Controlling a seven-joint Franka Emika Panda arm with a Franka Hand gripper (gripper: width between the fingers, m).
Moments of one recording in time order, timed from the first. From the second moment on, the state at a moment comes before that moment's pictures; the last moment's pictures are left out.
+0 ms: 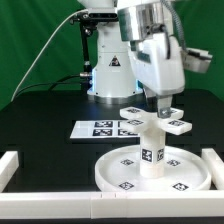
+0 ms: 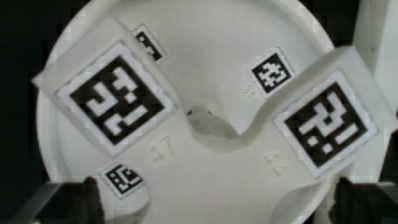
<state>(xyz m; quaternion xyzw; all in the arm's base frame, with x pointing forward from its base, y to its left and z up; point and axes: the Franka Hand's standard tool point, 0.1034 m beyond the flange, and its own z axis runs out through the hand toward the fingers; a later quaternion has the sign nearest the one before) 0.563 0.050 0.123 -0.78 0.62 0.02 0.07</state>
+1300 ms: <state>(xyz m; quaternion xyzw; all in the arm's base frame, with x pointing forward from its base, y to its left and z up) 0.561 0.038 0.120 -1.00 0.08 -0.01 0.04</state>
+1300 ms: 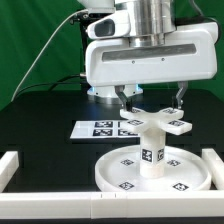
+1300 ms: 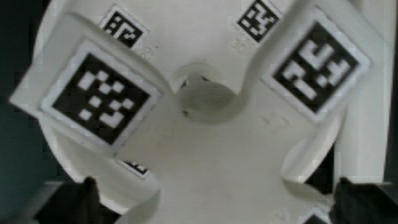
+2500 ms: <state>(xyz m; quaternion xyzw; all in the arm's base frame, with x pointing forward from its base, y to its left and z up) 0.571 0.042 0.113 -1.00 0.06 -0.04 0.02</state>
